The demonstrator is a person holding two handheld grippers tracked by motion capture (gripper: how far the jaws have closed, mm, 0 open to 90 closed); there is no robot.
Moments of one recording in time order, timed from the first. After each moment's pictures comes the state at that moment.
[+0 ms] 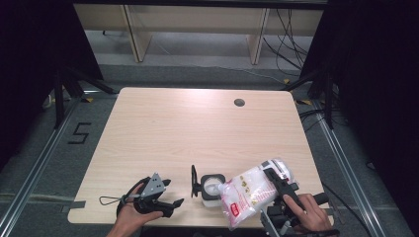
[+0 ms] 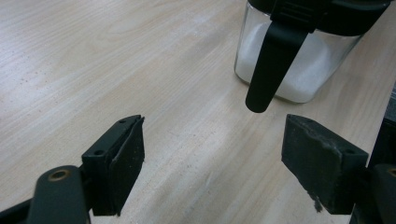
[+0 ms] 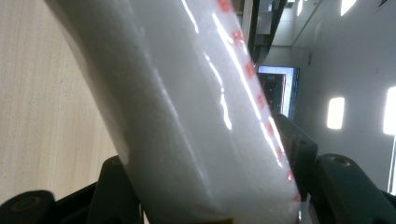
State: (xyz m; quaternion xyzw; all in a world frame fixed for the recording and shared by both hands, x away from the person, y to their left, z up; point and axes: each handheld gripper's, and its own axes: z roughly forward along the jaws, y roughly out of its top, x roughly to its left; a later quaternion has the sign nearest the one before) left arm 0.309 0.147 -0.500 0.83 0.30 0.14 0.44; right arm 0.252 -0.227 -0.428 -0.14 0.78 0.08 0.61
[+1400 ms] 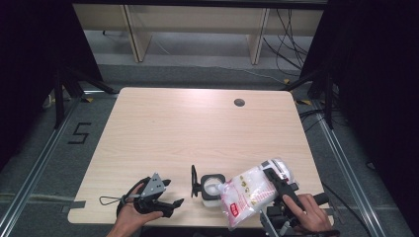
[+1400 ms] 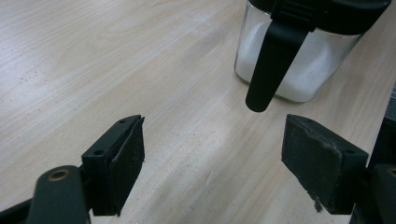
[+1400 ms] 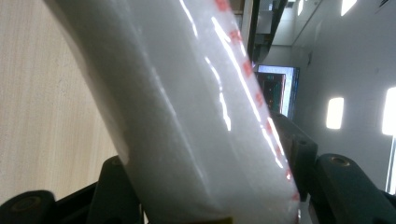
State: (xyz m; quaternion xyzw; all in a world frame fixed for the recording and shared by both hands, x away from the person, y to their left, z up) left arm 0.309 0.149 -0.499 0.84 0.29 0.14 0.44; right arm 0.251 -0.226 -0.428 -0.13 0.78 0.08 0.61
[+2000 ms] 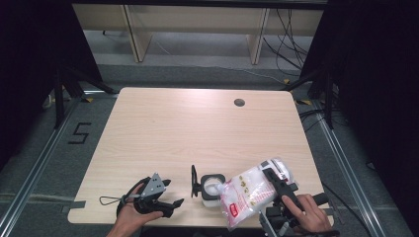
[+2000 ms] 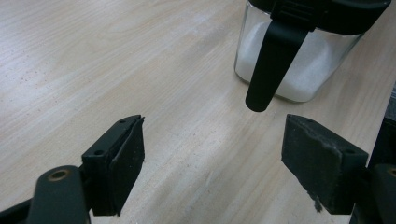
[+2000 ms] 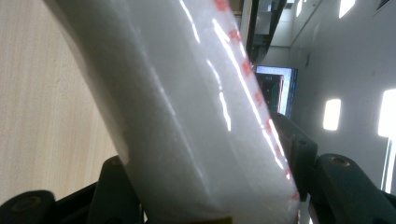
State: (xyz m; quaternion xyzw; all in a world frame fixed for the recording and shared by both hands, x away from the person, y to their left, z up) left arm 0.309 0.148 -0.500 0.84 0.29 0.14 0.44; right arm 0.249 -0.223 -0.427 -0.14 0.77 0.07 0.61
